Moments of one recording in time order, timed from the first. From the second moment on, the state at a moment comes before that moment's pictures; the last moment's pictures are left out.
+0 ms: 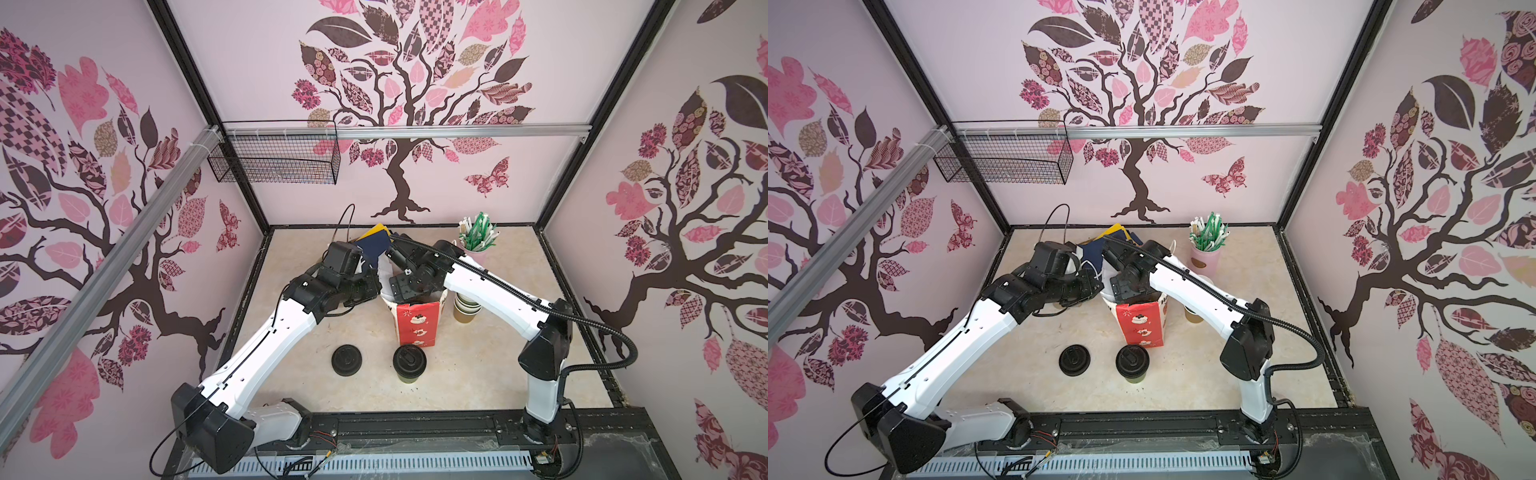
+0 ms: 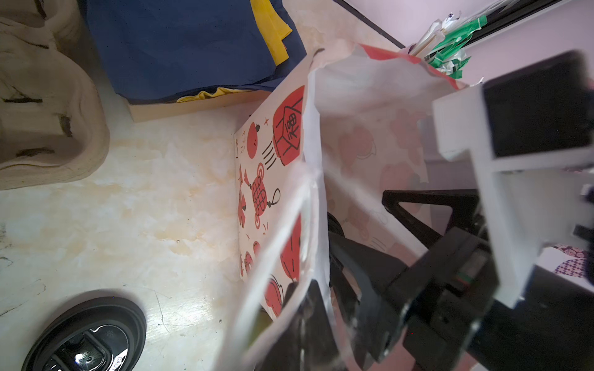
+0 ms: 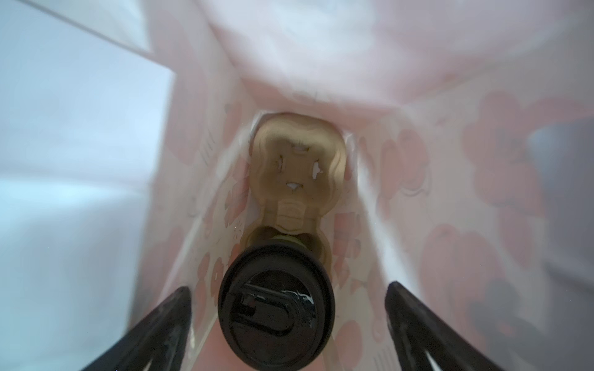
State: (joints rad) left arm -0.54 1.27 1.27 -0.78 0.16 -0.75; right arm 0.86 1.91 1.97 -1.23 0.27 0.50
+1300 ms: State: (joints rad) left arm -0.54 1.24 1.27 -0.70 0.18 -0.81; right arm 0.75 1.64 2.17 -1.29 0.20 0.22
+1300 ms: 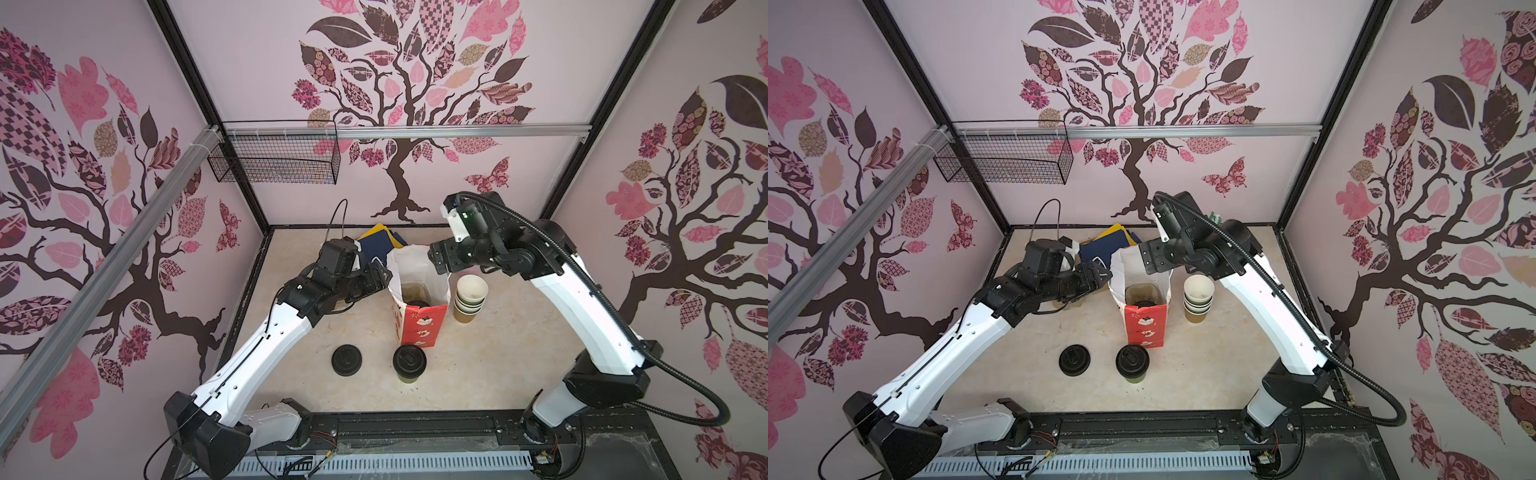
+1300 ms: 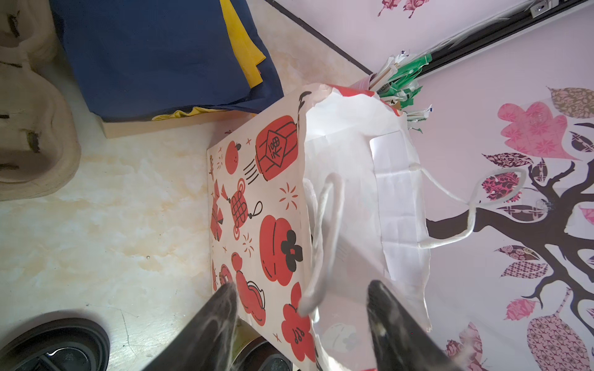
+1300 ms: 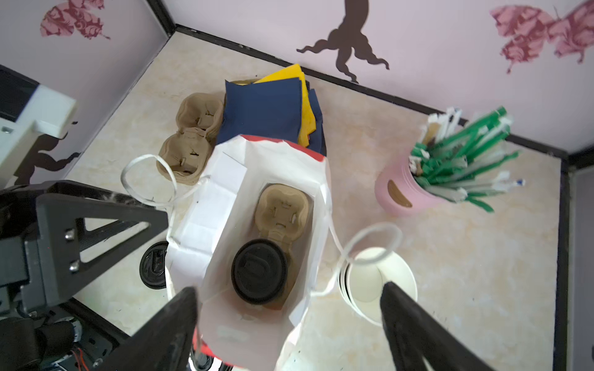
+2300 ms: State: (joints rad) left arm -0.54 1.34 1.29 -0.74 0.27 -0.72; right arm 0.71 1.92 2.07 -1.00 0.15 -0.31
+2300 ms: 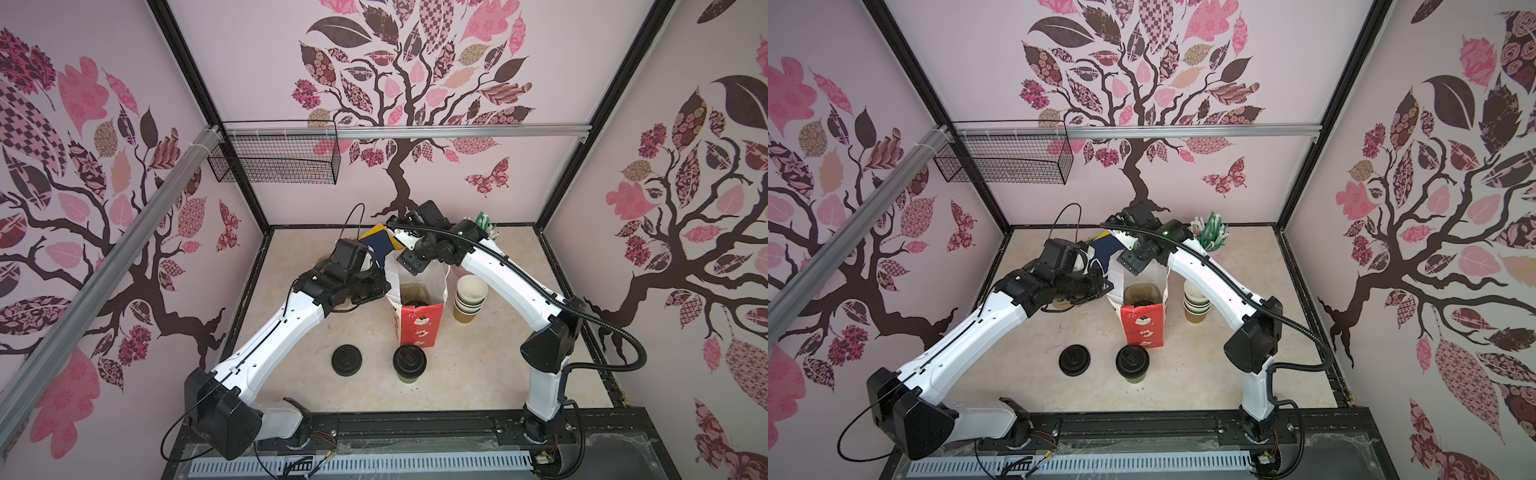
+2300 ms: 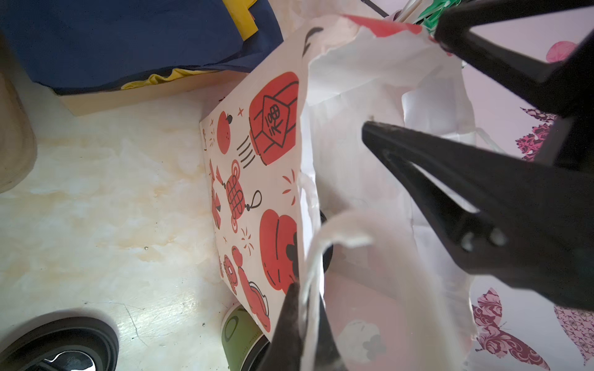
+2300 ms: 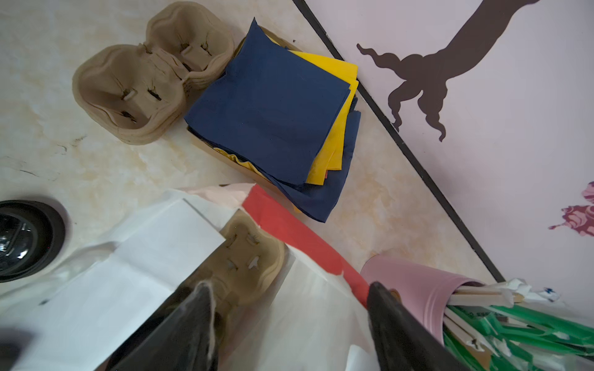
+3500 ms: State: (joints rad) left arm -0.54 1.34 1.35 -0.79 0.20 -0.71; right arm 0.64 1.99 2.12 -0.96 0.00 -0.61
